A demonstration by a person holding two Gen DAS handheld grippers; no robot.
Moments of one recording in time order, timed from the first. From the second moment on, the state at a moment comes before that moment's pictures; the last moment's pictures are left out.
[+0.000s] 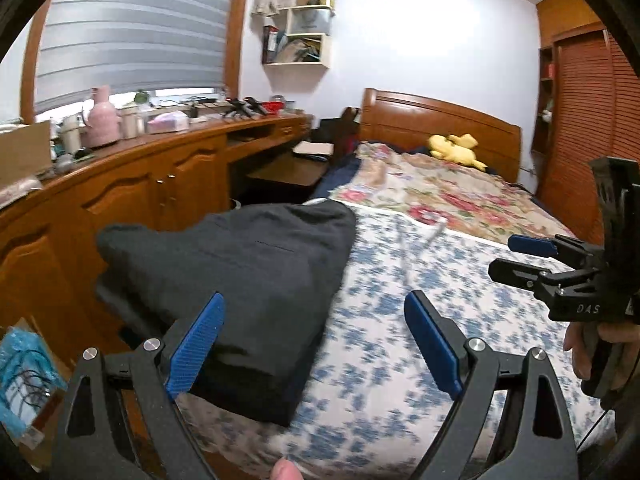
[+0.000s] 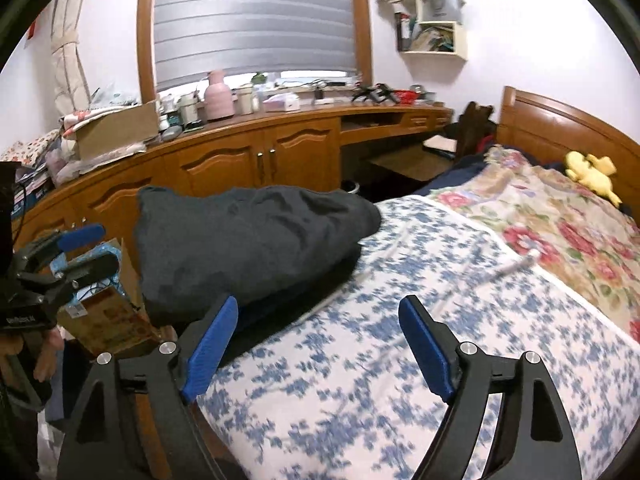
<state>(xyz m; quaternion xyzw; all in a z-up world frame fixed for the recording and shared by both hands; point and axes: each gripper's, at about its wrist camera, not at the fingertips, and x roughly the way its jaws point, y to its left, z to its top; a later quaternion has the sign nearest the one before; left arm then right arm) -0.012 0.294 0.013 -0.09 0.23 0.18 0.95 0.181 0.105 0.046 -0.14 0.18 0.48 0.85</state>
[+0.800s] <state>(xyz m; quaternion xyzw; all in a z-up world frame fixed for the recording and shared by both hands) 0.020 0.097 -0.008 -0.05 0.27 0.01 0.96 0.096 -0.089 0.013 -0.04 0.20 0.34 0.92</state>
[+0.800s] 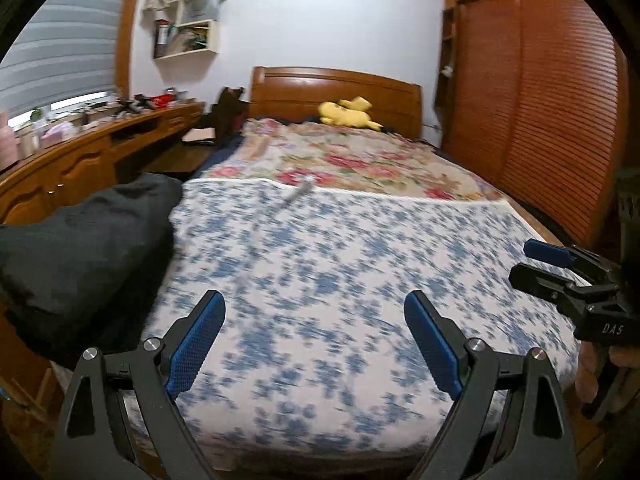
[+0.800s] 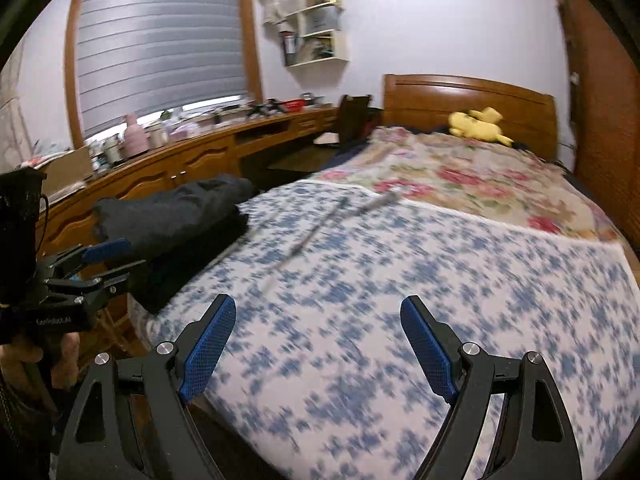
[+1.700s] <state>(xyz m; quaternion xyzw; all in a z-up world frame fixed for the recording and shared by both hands) -0.043 -0.028 0.046 -0.01 0.18 -0.06 0.98 -0.083 -0.219 0.065 0.03 0.09 0.17 0.98</state>
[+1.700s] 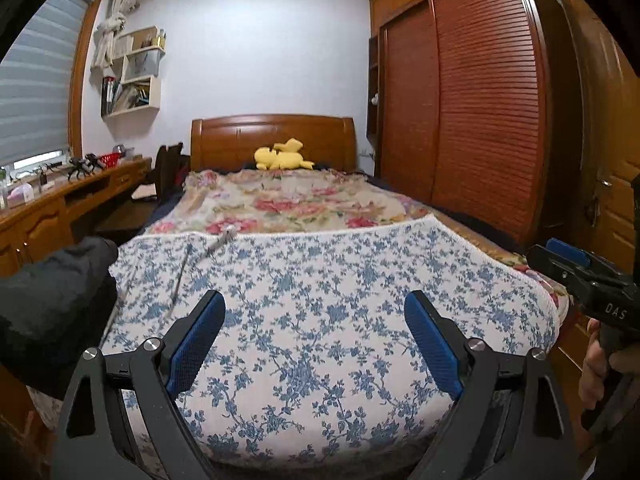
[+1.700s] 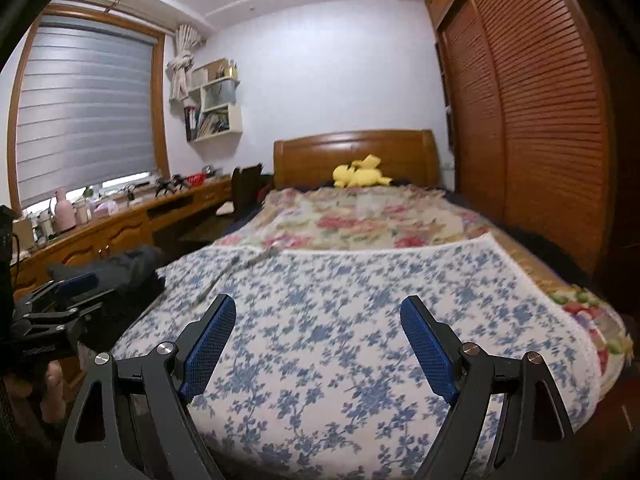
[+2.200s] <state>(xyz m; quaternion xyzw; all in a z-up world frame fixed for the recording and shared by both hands) -0.051 -0.025 0.053 -0.01 0.18 -0.05 0.98 -0.066 -0.213 0.049 0.04 0.09 0.17 0.98</state>
